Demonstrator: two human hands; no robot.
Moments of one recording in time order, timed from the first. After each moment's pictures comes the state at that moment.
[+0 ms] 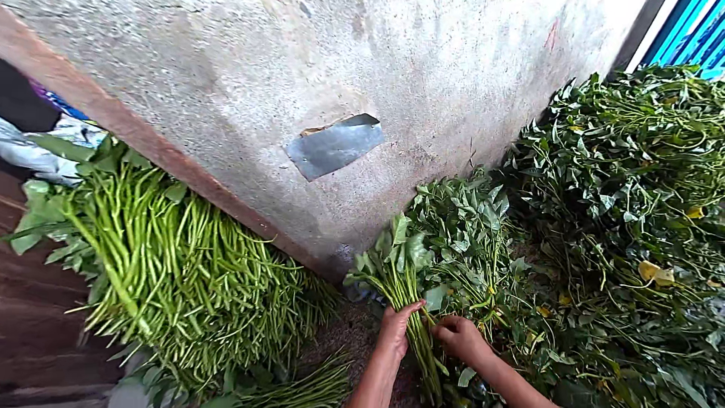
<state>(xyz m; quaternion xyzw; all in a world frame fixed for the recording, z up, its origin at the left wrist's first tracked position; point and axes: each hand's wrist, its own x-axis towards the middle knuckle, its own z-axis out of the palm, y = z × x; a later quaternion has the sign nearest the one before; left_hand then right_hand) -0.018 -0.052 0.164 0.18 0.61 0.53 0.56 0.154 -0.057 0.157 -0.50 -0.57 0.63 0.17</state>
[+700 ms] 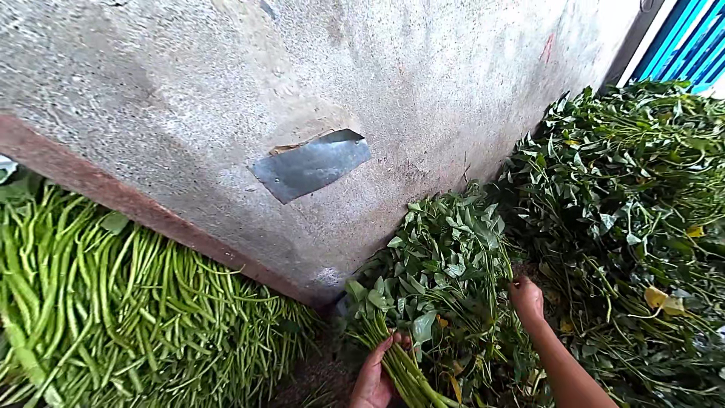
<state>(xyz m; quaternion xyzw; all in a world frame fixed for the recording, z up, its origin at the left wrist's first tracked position) -0.032 -0.051 0.147 0.00 0.45 0.62 0.65 0.287 0.107 0.094 -0.78 -0.50 0.32 0.21</state>
